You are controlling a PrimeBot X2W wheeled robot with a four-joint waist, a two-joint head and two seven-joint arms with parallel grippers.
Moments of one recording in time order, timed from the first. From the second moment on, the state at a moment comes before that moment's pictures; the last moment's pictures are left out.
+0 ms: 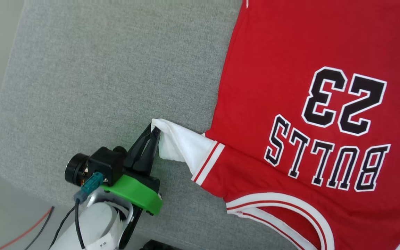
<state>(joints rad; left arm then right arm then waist) -0.30 0.42 -0.59 0.03 -0.53 0.09 -0.26 -1.04 -0.67 0.25 0.43 0.54 0.13 1.03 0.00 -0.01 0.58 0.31</state>
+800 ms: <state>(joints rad) -0.07 0.50 -0.57 0.04 -0.55 0.16 -0.24 -0.37 -1.00 0.36 0.17 0.85 0.13 0.77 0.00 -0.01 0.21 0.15</state>
